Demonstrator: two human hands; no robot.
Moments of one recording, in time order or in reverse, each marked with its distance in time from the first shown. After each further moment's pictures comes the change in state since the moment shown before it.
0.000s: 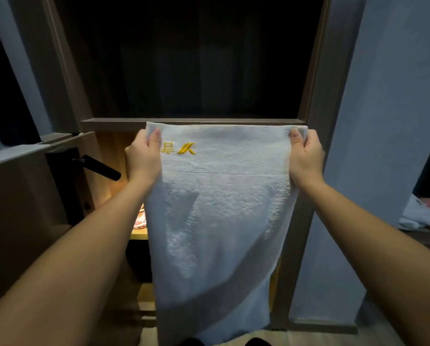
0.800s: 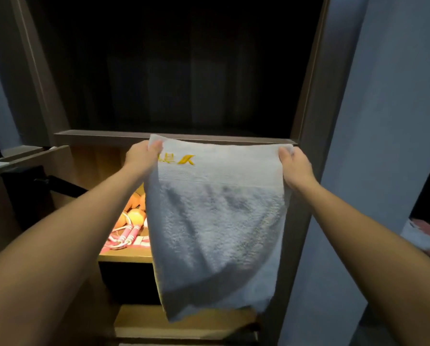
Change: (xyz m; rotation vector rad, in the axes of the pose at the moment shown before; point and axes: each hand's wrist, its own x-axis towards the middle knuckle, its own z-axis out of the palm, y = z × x) left_hand 0.066 -0.006 0.058 0.160 -0.309 -0.264; right_hand 0.085 0.041 0.011 -0.229 -0.244 0.165
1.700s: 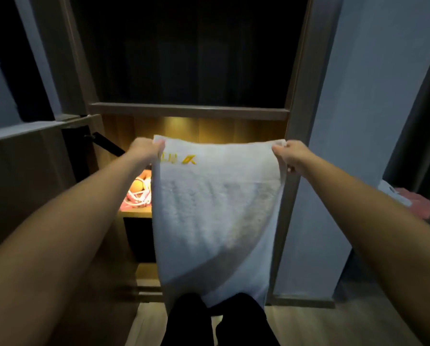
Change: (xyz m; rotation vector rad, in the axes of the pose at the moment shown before) left_hand -0.120 -0.025 -0.064 -0.145 -0.139 -0.198; right_hand -0.123 -0.021 -0.037 -0.158 -0.216 0.210
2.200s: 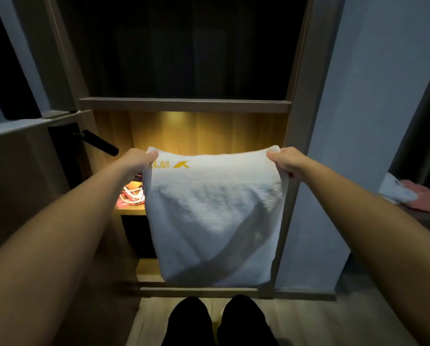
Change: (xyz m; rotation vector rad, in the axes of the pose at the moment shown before) left_hand 0.010 -0.025 0.002 0.100 -0.125 -0.188; right_hand 0.017 0.020 0.020 -0.031 -0.142 0.104
